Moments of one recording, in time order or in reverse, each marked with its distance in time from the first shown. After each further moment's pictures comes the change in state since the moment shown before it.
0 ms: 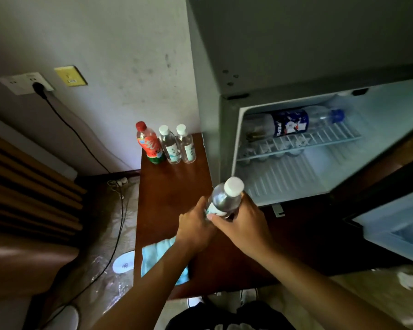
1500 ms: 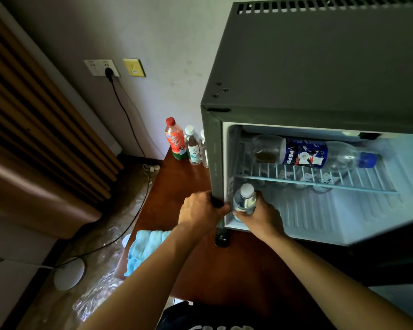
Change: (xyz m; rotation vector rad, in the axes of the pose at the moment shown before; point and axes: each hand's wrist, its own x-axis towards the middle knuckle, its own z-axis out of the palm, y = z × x) left_hand 0.041 0.055 0.021 0.170 0.250 -0.240; right_hand 0.115 0.101 -0.024 -0.264 -0.276 -0.094
